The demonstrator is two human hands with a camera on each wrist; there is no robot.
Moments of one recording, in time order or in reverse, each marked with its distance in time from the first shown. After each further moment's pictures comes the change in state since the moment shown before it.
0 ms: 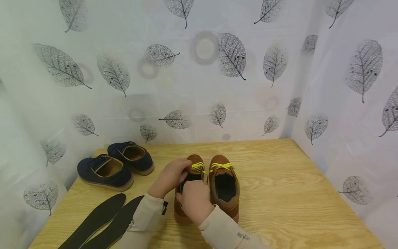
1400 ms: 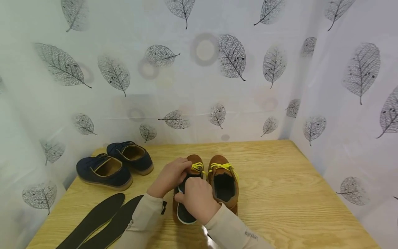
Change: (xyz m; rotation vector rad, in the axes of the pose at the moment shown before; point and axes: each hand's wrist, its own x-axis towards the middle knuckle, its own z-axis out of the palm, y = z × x) left_hand -0.001 0.000 0.001 0.060 -0.021 0.018; right_hand -0.003 0.008 -0.021 0.348 -0.076 0.015
